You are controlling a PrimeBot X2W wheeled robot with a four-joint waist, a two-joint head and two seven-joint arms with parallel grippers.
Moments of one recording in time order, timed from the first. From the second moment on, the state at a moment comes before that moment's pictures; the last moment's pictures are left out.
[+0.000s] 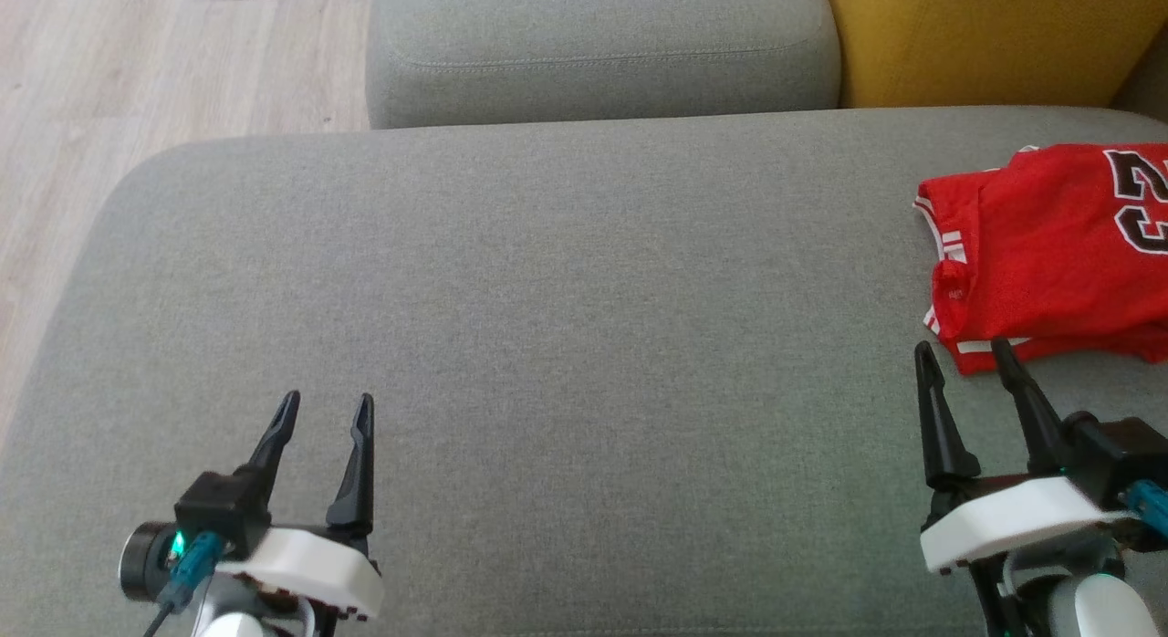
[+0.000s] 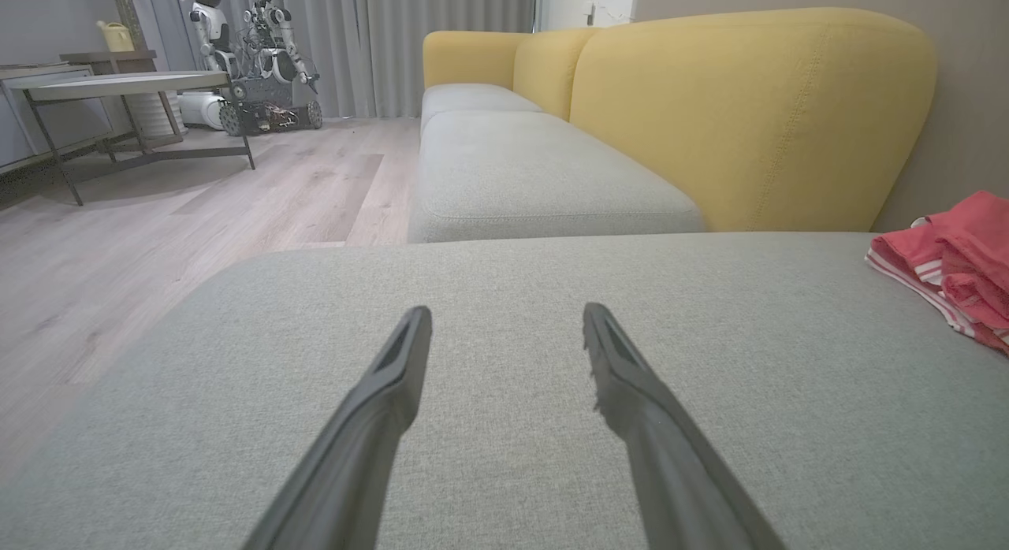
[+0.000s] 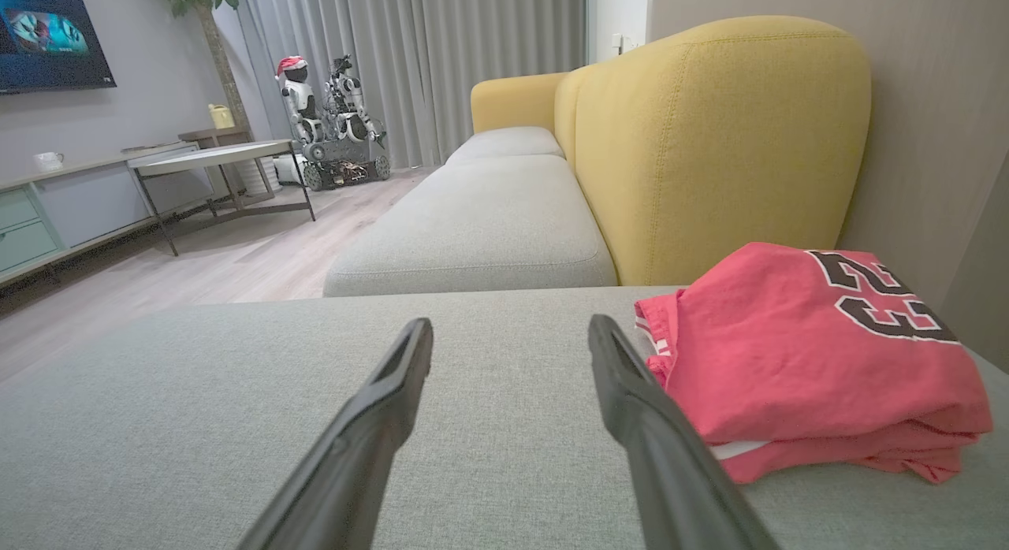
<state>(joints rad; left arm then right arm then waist) 0.03 0.25 -0.32 0.10 -0.30 0.13 -0.22 0.08 -0.05 -0.02 -0.06 0.14 0.13 0.04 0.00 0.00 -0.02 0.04</state>
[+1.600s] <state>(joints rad) 0.08 0.23 -0.34 0.16 -0.42 0.13 -0.20 0.11 -0.04 -0.01 0.03 0.26 0.13 0.05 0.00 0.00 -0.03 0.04</state>
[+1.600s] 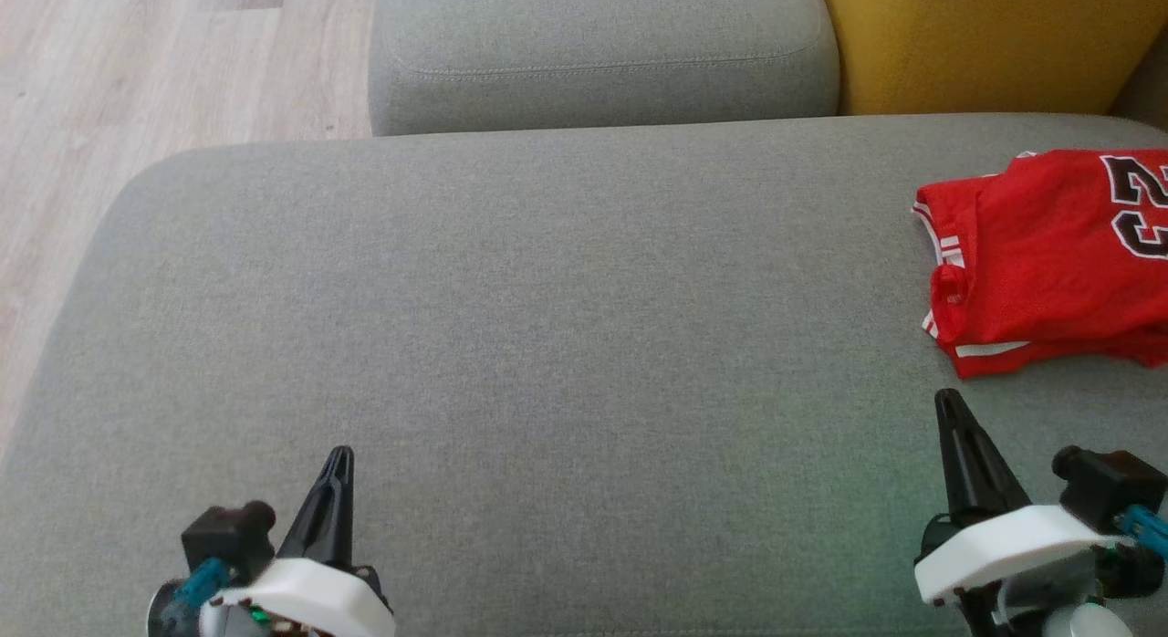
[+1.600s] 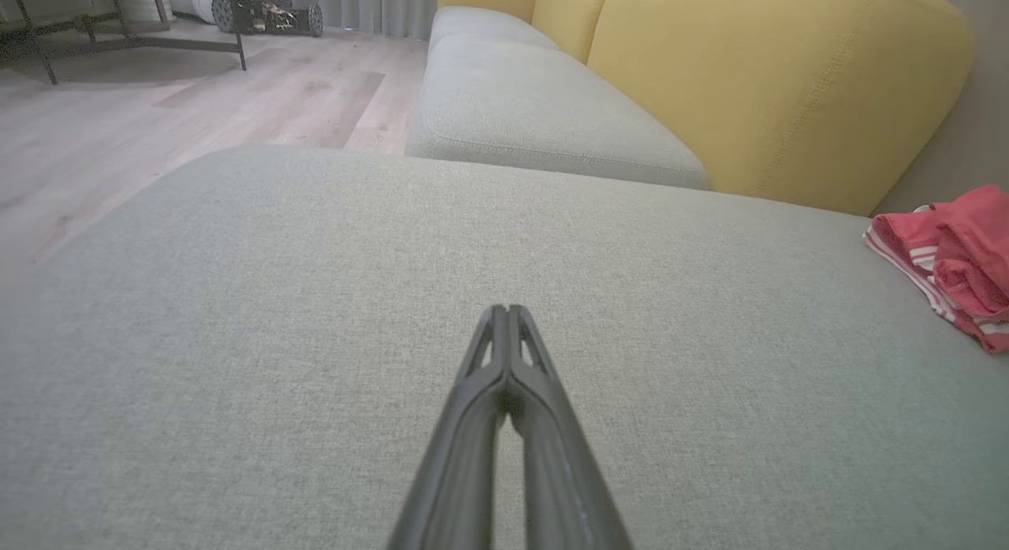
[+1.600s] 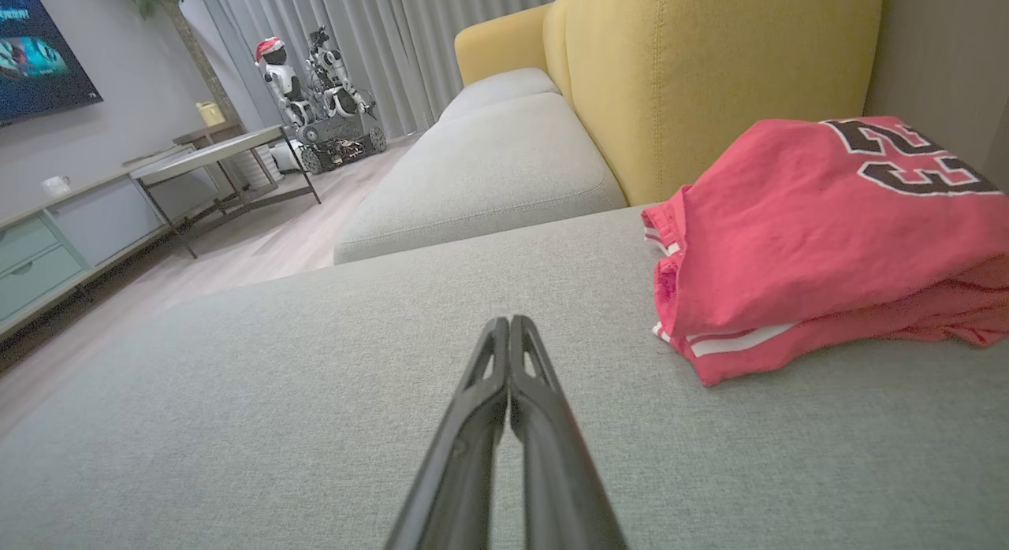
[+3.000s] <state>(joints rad) 0.04 0.17 -0.21 0.21 -0.87 0.04 -0.10 0.06 -0.05 -0.04 0.12 0.77 0.13 0.06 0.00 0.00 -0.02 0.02</state>
